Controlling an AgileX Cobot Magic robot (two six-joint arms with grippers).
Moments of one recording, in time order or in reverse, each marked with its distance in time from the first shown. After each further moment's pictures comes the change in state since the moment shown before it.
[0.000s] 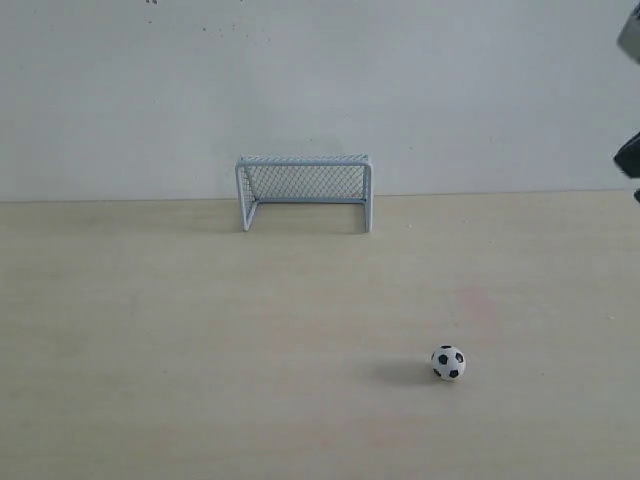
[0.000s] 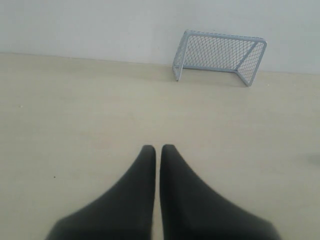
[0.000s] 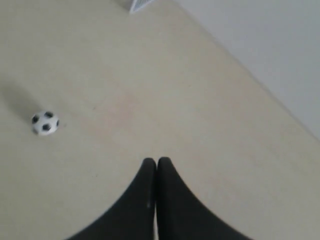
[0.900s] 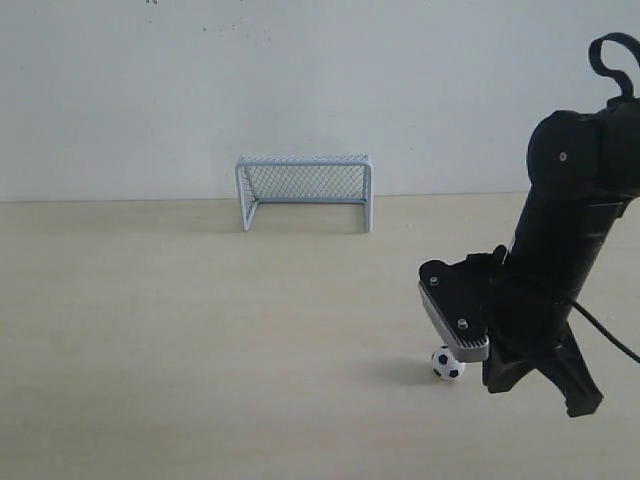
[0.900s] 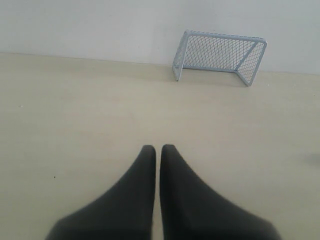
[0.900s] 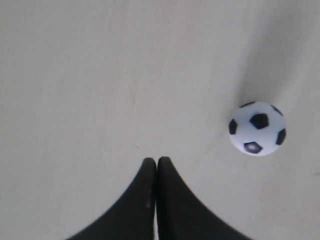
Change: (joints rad) left arm 0.000 0.000 0.000 0.000 0.000 0.000; right arm 0.325 0.534 -0.035 -0.162 0.153 -0.572
